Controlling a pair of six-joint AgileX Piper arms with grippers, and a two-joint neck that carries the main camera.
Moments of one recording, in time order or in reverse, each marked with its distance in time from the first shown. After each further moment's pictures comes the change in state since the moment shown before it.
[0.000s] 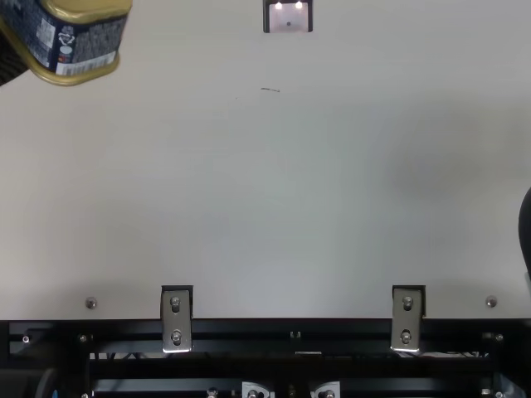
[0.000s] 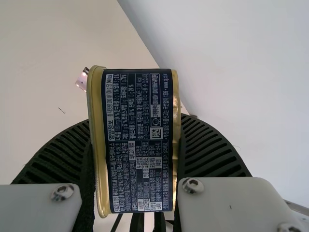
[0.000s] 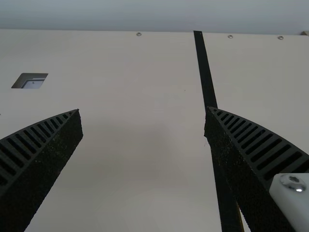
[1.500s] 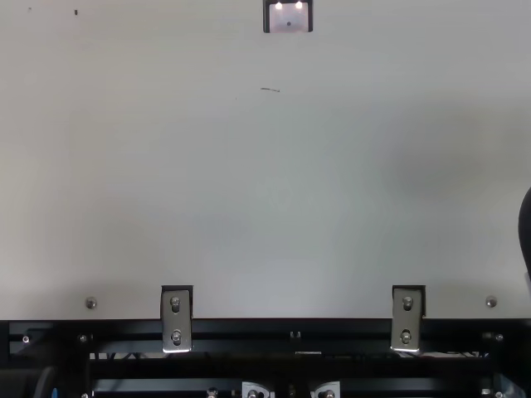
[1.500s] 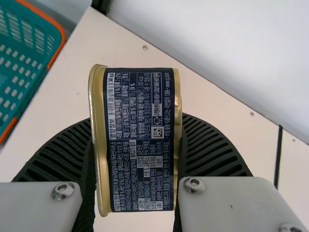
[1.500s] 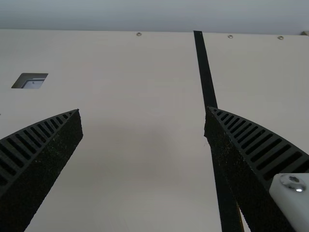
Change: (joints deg) left arm 2.6 2.4 -1.4 21.9 -0.8 20.2; right arm 0.0 0.0 0.0 0.0 0.0 0.0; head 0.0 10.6
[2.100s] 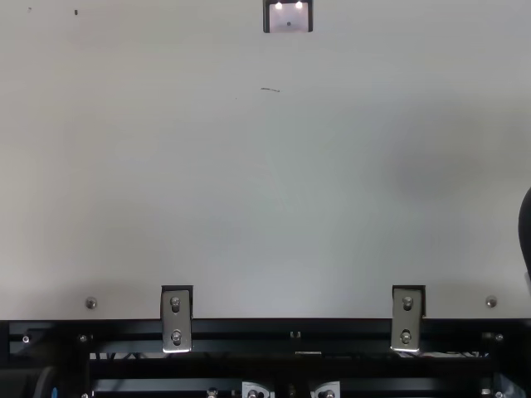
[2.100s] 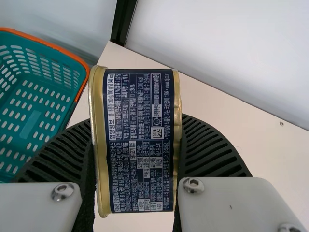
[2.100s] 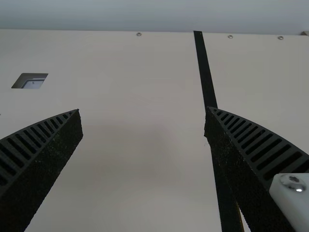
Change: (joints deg) left arm 0.1 -1.2 2.8 6.7 -5.3 6.4; right arm 0.0 0.0 0.0 0.0 0.0 0.0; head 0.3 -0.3
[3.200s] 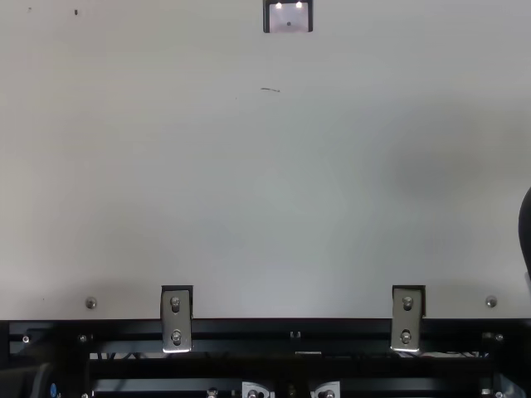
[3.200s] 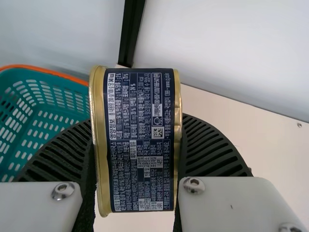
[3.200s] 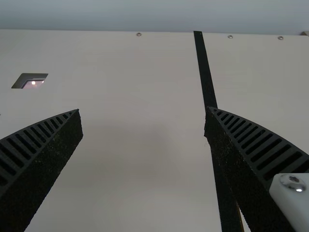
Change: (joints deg) left arm 5.0 -1.2 3.5 -3.7 -6.3 12.3; right arm 0.0 0.0 0.0 0.0 -0.1 0.0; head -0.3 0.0
